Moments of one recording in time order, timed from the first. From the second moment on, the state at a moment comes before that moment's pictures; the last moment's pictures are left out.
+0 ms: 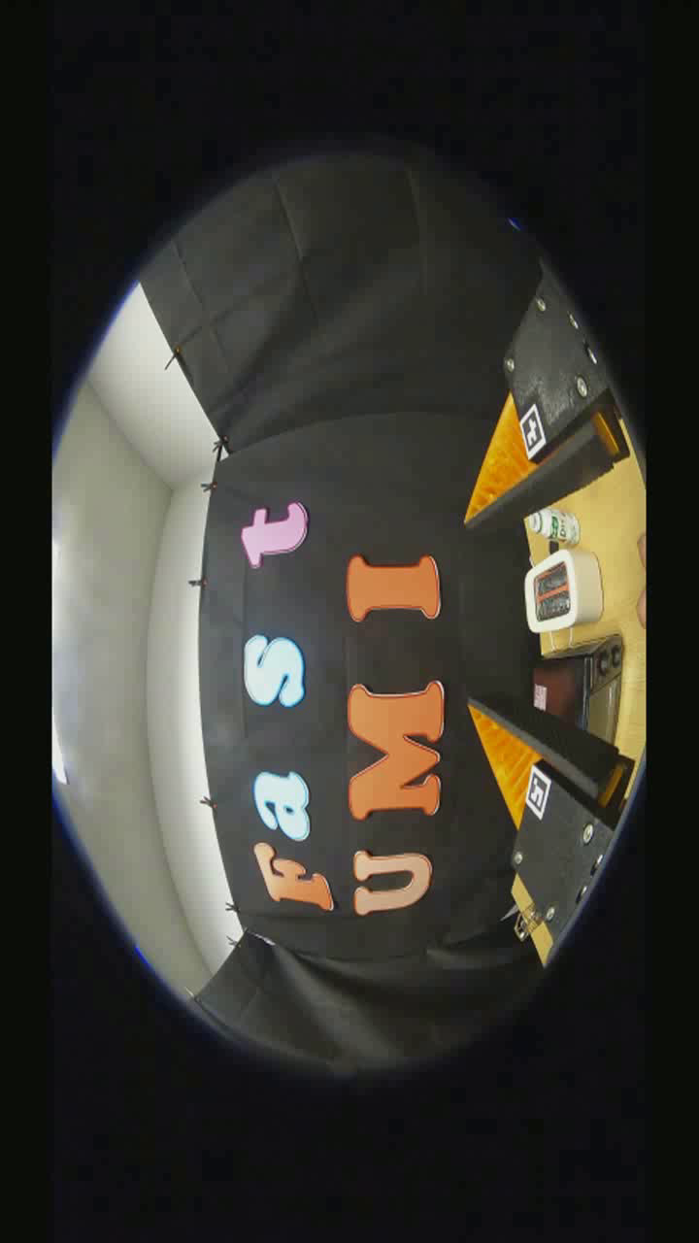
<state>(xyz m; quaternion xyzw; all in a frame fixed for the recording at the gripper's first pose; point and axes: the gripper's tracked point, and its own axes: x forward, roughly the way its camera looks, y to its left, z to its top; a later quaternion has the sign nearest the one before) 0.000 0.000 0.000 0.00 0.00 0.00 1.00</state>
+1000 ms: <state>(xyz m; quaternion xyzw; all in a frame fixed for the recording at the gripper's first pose) 0.017 0.034 -0.018 0.01 0.02 0.03 1.00</state>
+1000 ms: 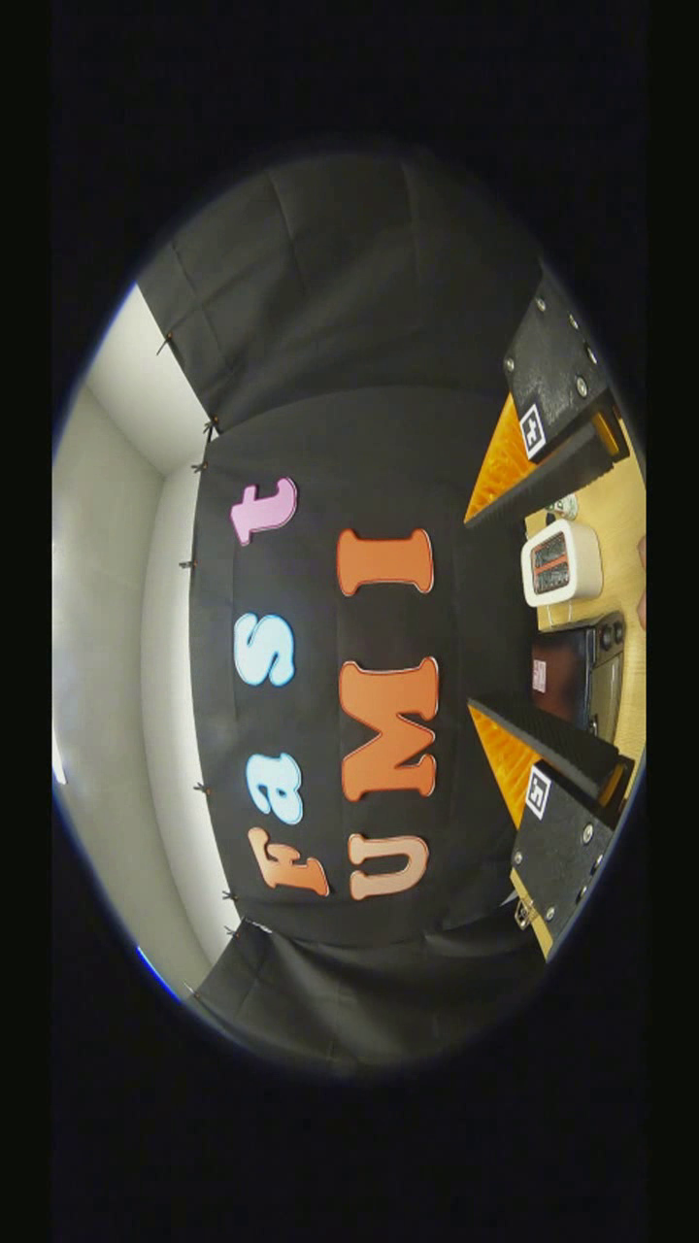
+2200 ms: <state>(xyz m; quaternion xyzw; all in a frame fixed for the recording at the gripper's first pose) 0.031 0.226 -0.253 0.03 0.29 0.12 0.95</state>
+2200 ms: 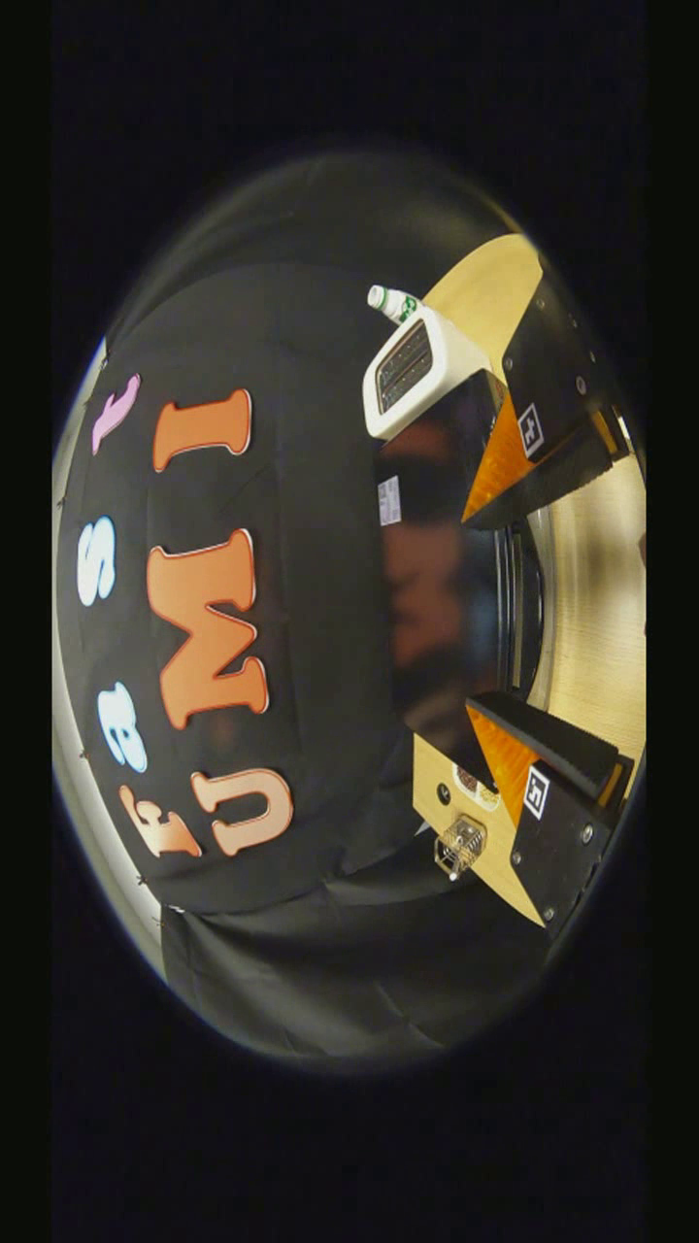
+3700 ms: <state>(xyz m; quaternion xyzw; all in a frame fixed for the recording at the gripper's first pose) -0.088 0.208 -0.329 -0.11 0.32 0.17 0.93</state>
